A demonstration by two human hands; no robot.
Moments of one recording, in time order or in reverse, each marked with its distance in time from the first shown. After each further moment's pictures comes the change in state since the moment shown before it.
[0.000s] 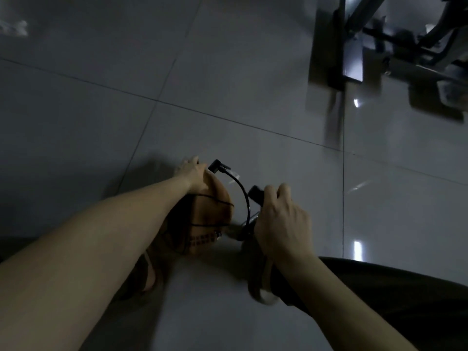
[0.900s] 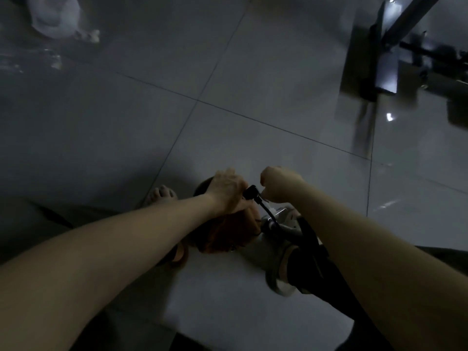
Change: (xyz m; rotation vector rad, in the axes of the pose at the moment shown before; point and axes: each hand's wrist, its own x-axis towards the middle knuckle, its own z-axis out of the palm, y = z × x) left_hand -0.136 0.032 0.010 0.093 0.378 0.336; right_hand 0.072 -0.036 0.002 -0.071 -0.491 -0.234
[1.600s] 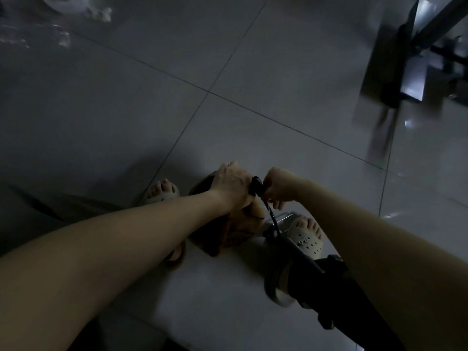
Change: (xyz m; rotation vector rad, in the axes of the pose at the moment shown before) left_hand 0.019 -0.004 0.005 0.104 0.025 -0.164; right_hand 0.049 0.005 0.009 0.340 -0.291 0.048
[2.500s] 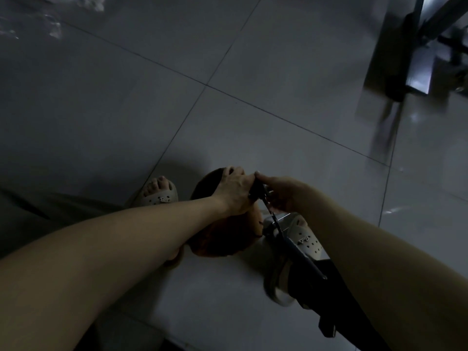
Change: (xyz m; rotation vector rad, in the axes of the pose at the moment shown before) left_hand 0.001 0.003 0.027 -0.459 -0.088 0.020; right_hand -0.003 0.008 0.015 0.890 -0.107 0.317
